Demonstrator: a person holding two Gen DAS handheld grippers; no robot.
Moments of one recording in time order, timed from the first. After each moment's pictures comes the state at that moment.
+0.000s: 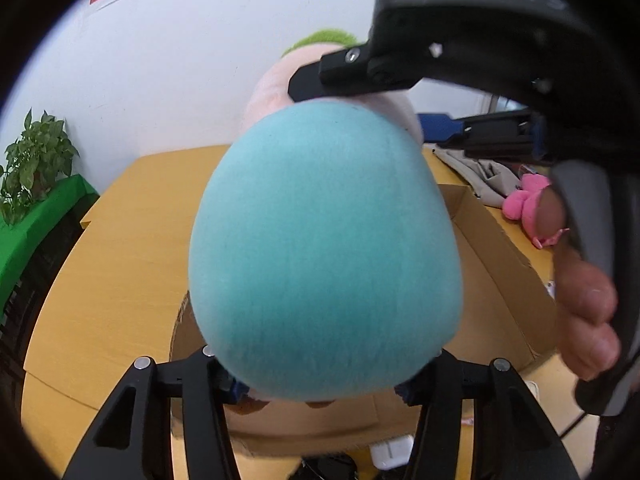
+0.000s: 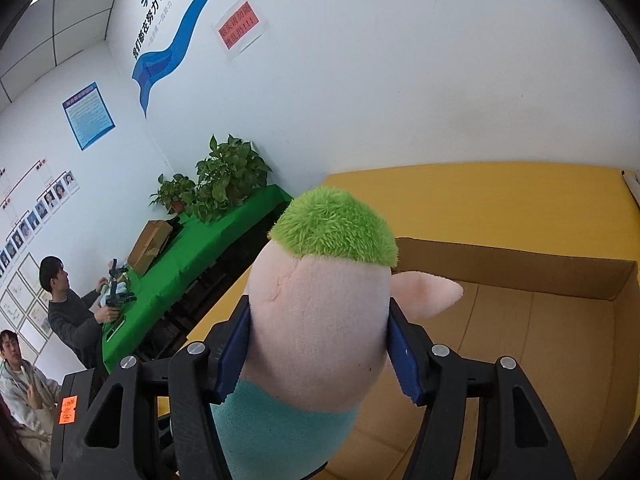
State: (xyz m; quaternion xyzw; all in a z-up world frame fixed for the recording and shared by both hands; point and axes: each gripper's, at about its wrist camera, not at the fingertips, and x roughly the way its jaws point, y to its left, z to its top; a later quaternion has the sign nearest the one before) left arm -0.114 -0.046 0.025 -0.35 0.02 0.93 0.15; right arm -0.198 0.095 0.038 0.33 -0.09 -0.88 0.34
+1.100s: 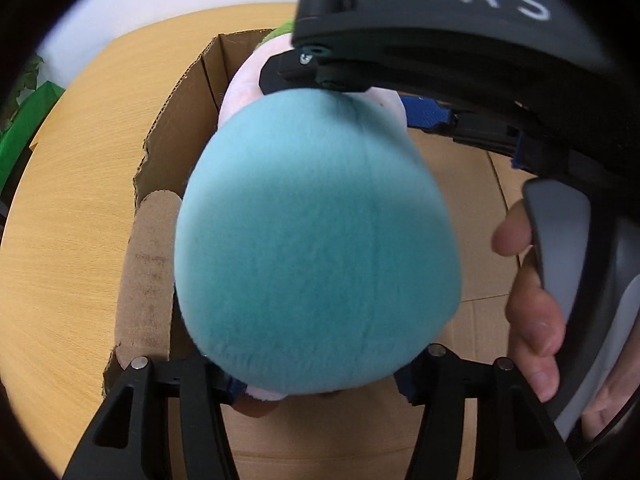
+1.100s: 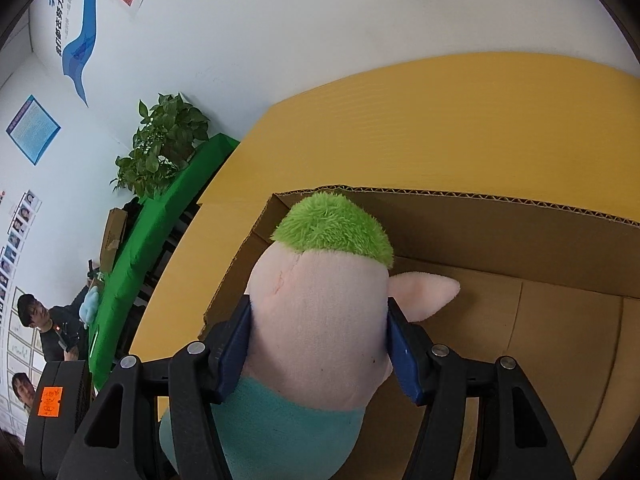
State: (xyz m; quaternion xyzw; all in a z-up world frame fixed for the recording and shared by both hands) left arm -0.234 -0.028 -0.076 -0.57 0.01 0.81 0.11; right arm -0.381 0.060 -0.114 0.45 -0.13 -0.82 0.32
